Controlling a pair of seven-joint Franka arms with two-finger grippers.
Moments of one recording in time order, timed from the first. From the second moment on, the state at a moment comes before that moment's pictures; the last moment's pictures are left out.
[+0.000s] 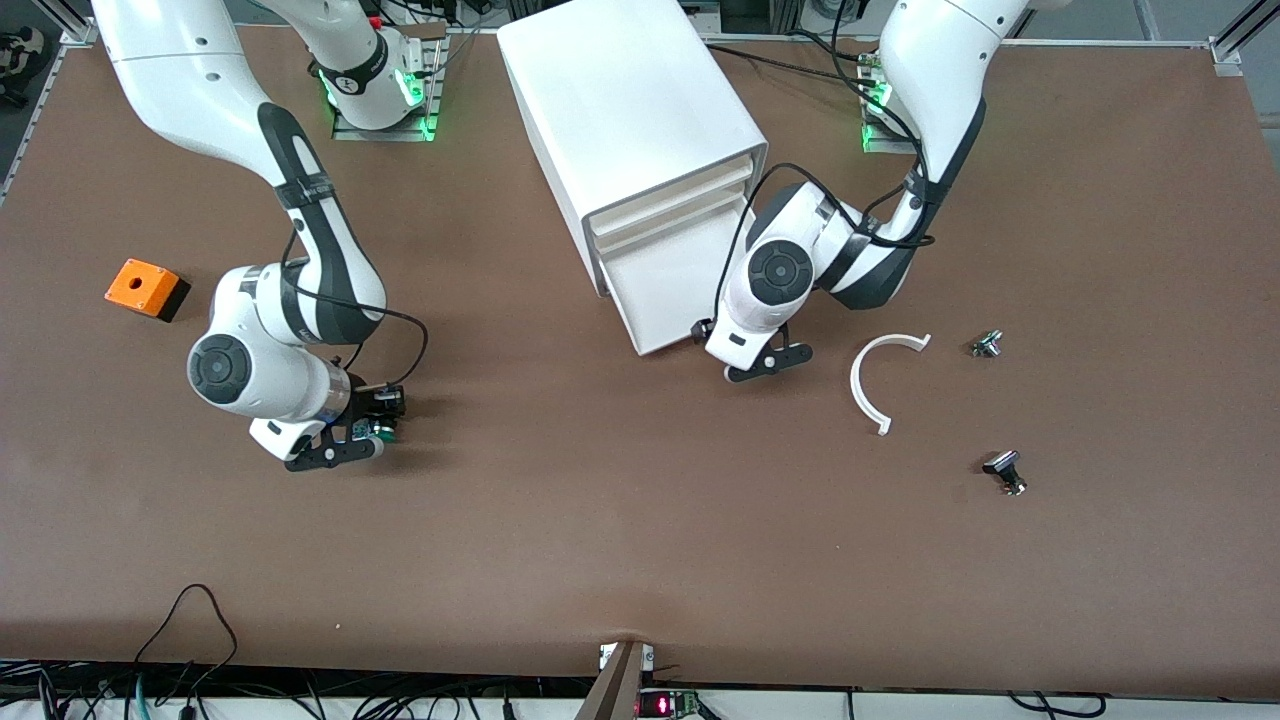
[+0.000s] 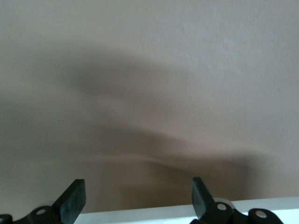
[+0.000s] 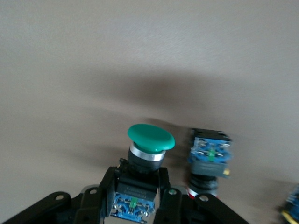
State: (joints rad) left arm -0.42 0.56 -0.21 -1.80 -0.05 2.19 -0.89; right arm 0.23 0.64 -0.06 -1.68 0.18 2.21 -0.10
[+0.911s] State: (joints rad) left arm -0.42 0.54 -0.36 -1.87 -0.05 2.19 -1.03; right arm 0.24 0.65 -0.05 -1.63 0.21 2.26 -0.10
